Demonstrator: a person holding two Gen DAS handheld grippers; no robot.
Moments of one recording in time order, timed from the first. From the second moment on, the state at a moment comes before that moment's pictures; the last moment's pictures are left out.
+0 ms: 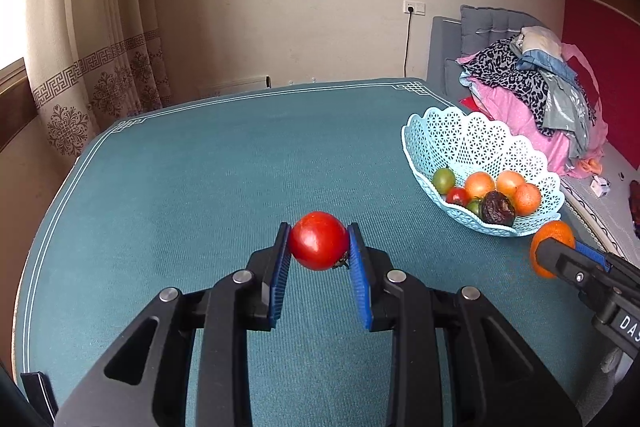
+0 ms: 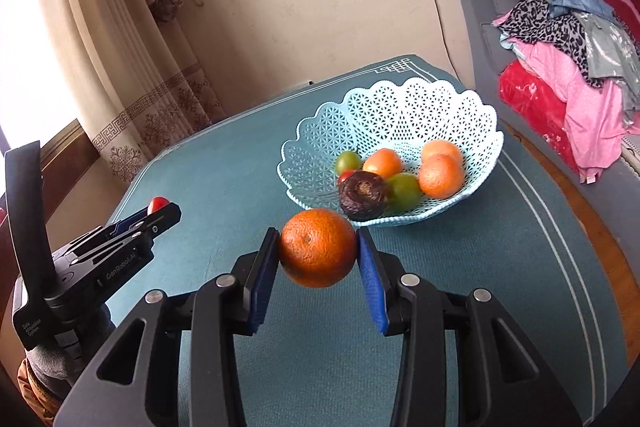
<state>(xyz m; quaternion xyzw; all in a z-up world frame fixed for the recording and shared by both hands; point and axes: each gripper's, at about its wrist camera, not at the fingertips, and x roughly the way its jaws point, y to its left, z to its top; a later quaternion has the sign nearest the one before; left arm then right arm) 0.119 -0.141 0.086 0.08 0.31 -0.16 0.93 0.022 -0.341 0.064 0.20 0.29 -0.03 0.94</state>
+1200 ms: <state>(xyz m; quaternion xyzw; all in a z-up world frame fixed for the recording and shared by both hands) 0.137 -0.201 0.088 0.10 0.31 -0.20 0.92 0.095 -0.409 0.062 0.18 0.28 -0.08 0.94</state>
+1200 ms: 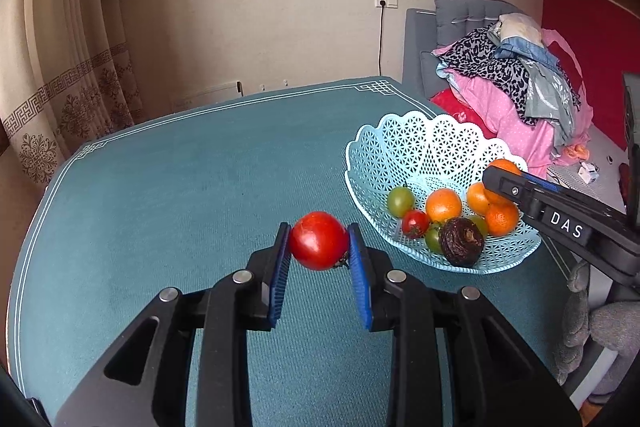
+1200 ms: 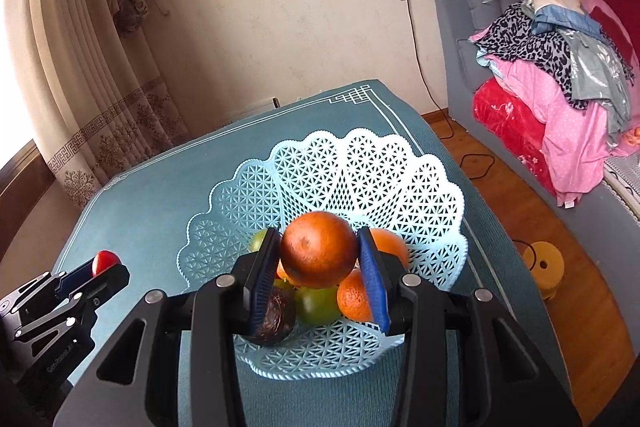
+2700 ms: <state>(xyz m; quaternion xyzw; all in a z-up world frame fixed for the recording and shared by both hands) 0.166 -0.263 0.071 0.11 0.31 -0.23 0.92 0.043 -0.425 0.062 0.22 0.24 -0.12 0.94</state>
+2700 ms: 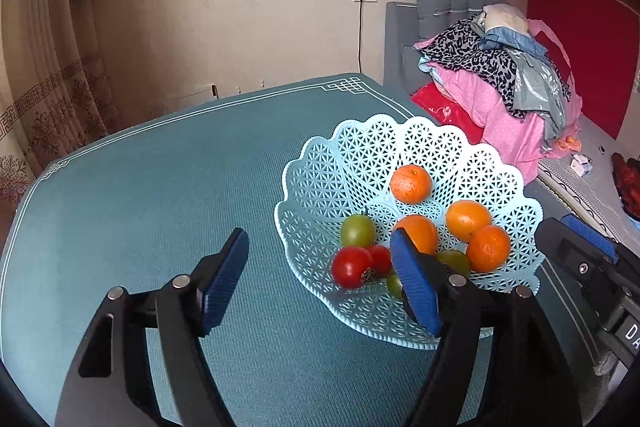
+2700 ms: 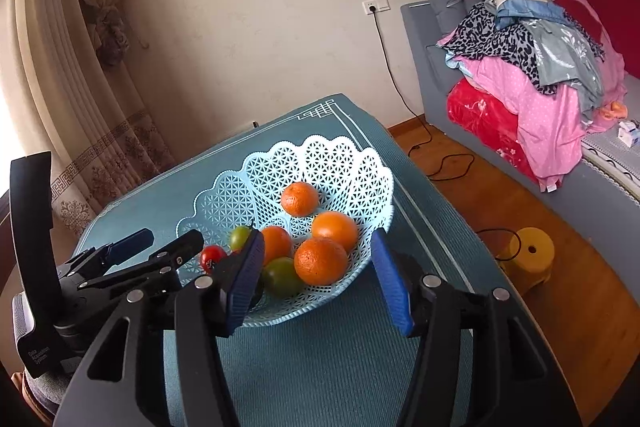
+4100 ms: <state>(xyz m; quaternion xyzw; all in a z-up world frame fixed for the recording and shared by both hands) 0.107 -0.213 0.099 0.13 0.24 -0.15 0.95 0.012 -0.394 0.068 0.12 0.26 -0.18 0.94</state>
